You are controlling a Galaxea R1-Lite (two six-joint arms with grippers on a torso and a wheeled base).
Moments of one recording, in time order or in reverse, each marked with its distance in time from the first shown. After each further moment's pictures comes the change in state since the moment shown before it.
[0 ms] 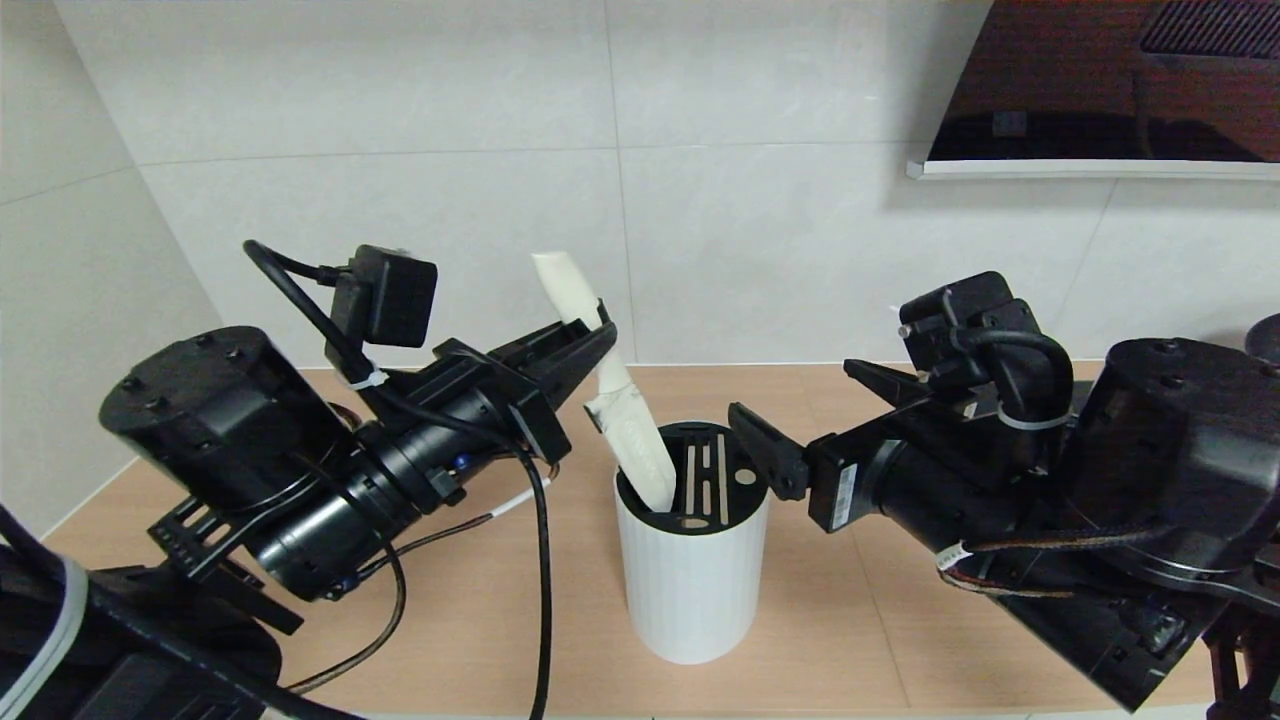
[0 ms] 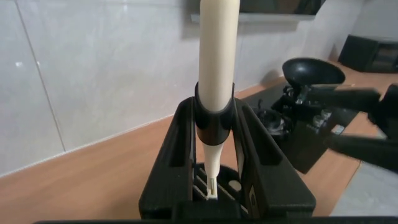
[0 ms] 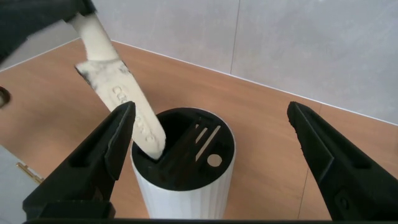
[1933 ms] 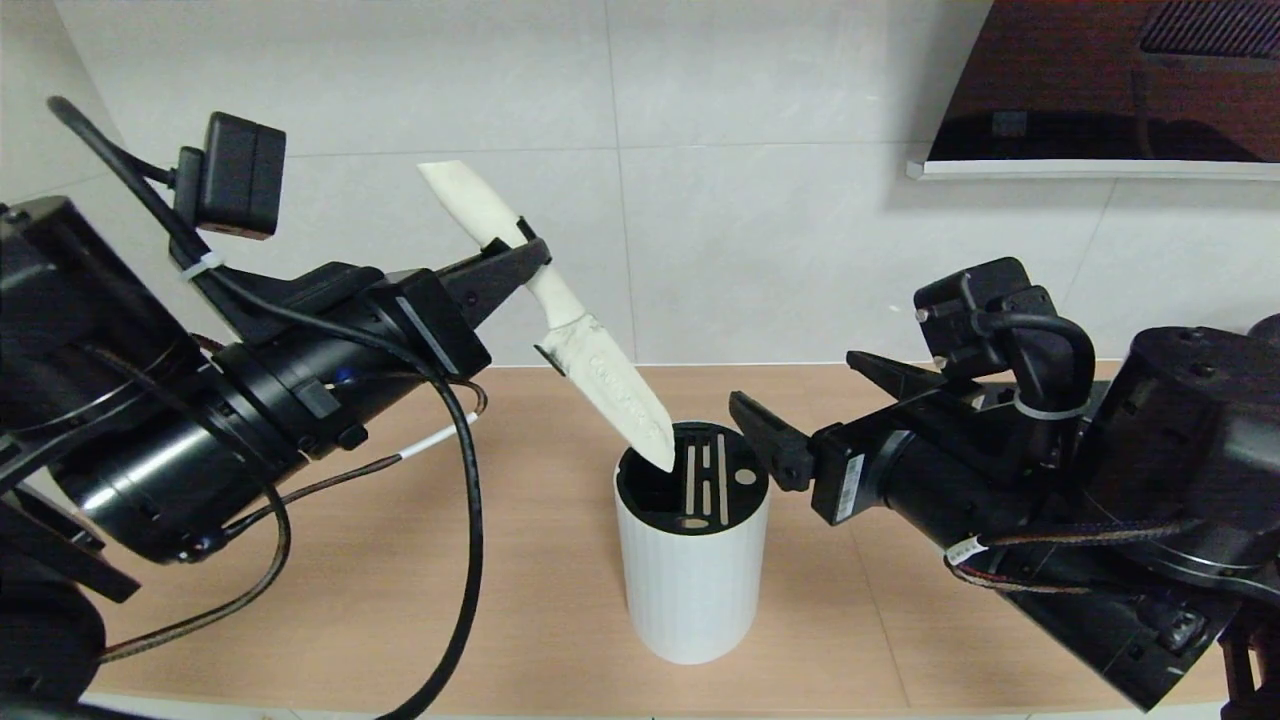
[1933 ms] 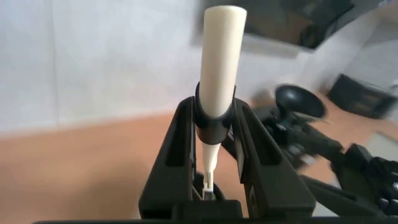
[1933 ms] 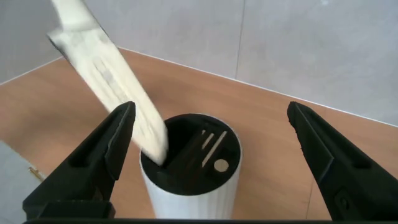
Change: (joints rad) left arm 0.023 -0.227 -0.126 0.353 0.071 -0.174; right arm 0.007 -0.015 -0.008 0.001 0.001 0.013
